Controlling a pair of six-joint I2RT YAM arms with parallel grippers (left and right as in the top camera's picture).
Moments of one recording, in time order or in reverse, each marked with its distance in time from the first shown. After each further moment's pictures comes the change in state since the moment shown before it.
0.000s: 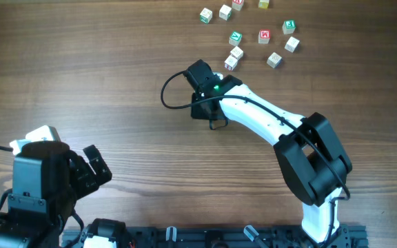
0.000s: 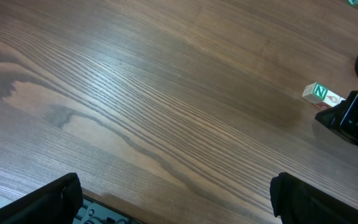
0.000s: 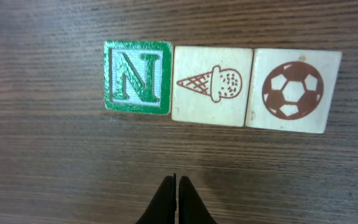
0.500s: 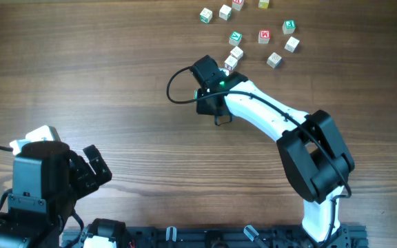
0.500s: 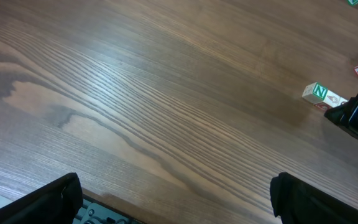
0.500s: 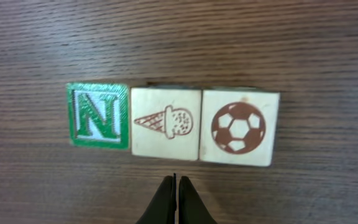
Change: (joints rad) left arm 0.000 0.000 0.000 0.000 0.000 0.000; right arm -0.042 0.005 0.000 0.012 0.026 -0.024
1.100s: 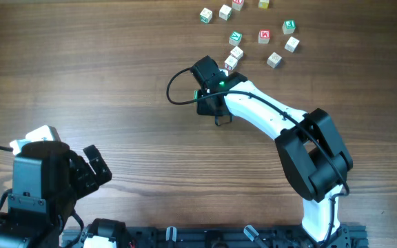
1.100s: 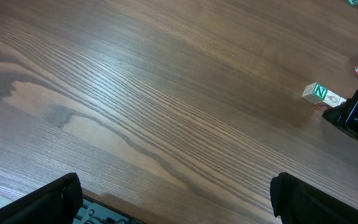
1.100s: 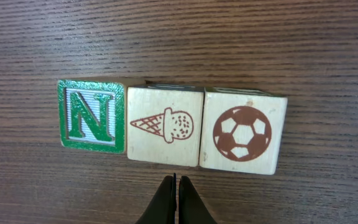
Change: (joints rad) left arm 0.000 0.000 0.000 0.000 0.000 0.000; right arm -0.002 0.013 -0.004 0.010 -0.001 -0.031
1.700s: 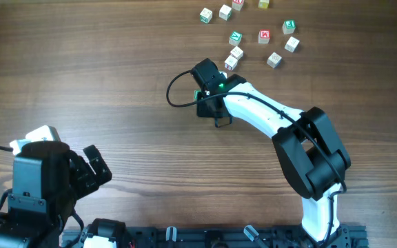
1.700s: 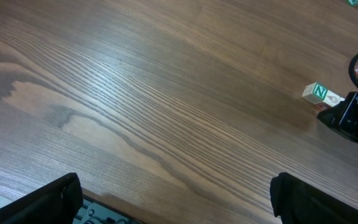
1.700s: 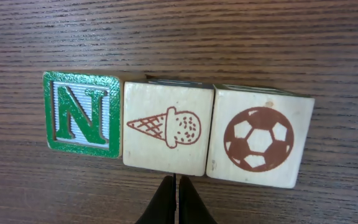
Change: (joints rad) left arm 0.000 0.000 0.000 0.000 0.000 0.000; right arm 0.000 0.016 -0.021 0.034 -0.019 -0.017
